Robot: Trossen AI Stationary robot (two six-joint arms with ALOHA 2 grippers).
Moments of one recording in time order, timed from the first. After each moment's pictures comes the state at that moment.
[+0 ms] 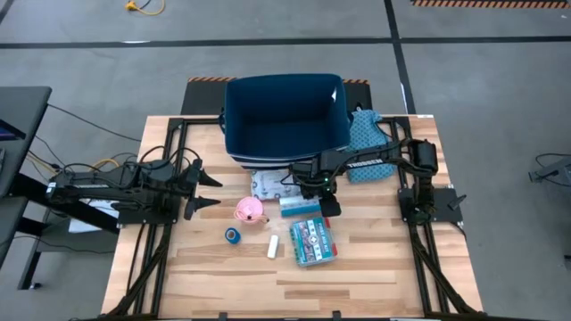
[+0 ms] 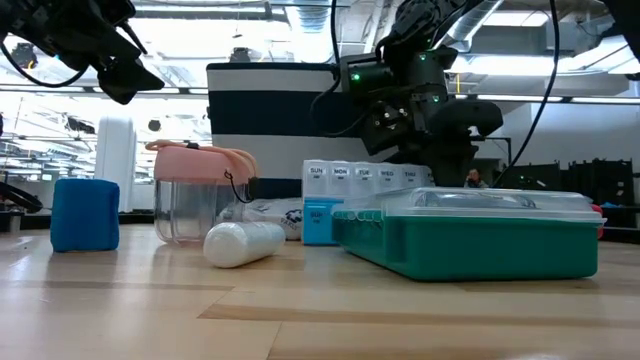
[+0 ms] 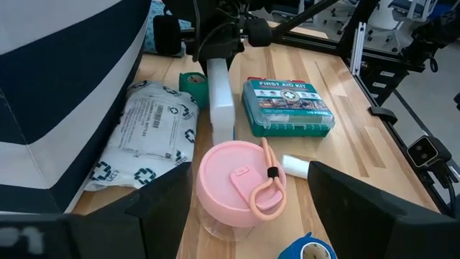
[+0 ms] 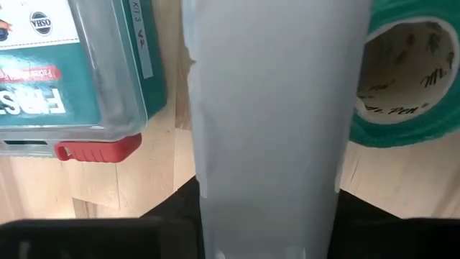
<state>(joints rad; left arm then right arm) 0.02 0.38 0.41 -0.39 0.07 -0.18 -0.11 1.94 1.35 -1.04 -0.21 -0.31</state>
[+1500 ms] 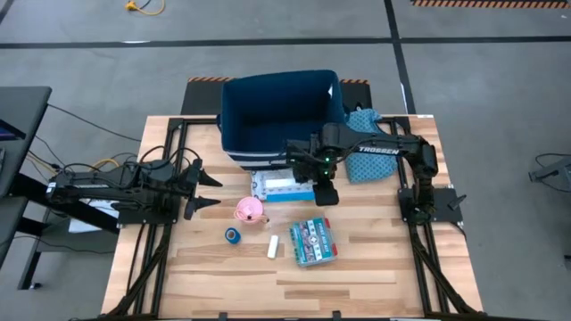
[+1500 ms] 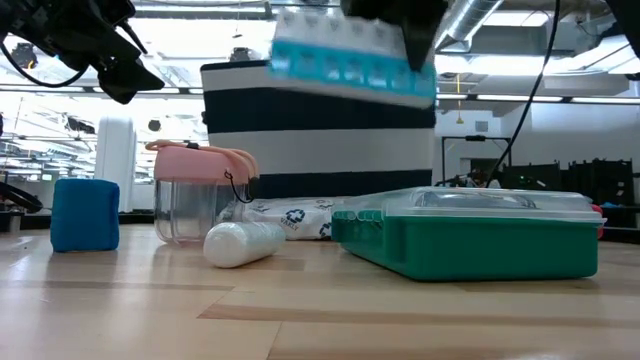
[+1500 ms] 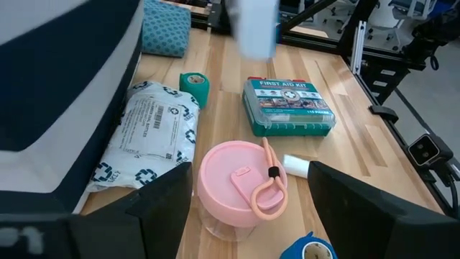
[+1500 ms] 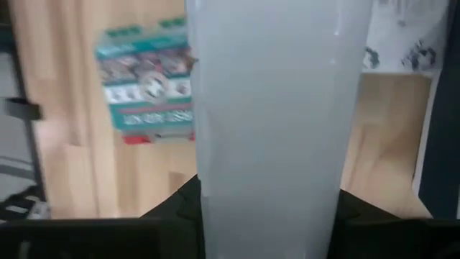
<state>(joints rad) 0.02 0.38 0.41 -0.39 0.07 -0.17 -0.06 1.94 2.01 -1.57 -0.23 -0.21</state>
